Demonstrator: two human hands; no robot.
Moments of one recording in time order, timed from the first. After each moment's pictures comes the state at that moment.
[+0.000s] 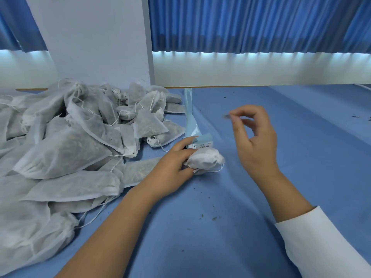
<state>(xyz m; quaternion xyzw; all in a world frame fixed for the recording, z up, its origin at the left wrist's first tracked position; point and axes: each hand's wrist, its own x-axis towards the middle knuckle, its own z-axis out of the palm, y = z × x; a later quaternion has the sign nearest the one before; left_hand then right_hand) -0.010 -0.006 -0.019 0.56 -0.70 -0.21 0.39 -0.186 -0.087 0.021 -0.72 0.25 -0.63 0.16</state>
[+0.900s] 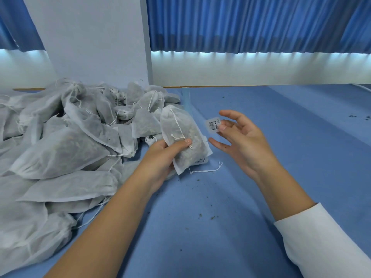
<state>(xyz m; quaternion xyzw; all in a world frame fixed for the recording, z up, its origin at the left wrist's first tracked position) -0.013 -0.012 -0.001 0.49 -0.34 -0.50 0.62 -0.188 -0.093 0.020 -0.56 0.22 -0.48 0.64</state>
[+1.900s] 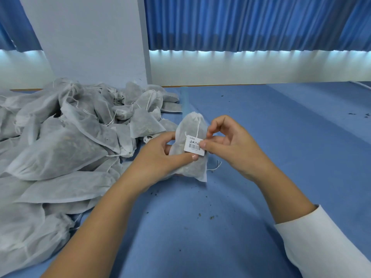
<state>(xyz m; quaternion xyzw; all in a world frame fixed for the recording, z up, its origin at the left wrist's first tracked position) -0.009 0.013 0.019 0.58 -0.54 -0.35 0.50 -0.183 -0.076 0.025 -0.71 0.21 -0.40 0.54</state>
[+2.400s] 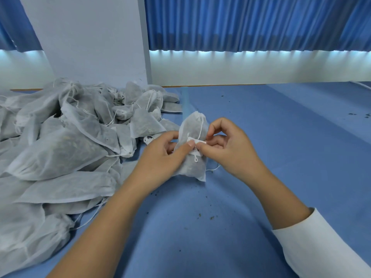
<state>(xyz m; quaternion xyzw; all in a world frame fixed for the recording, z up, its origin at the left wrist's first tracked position) -0.018 0.010 0.013 0.58 -0.53 -0.30 0.54 -0.174 -0.069 0.022 -0.73 0.28 -0.43 0.45</state>
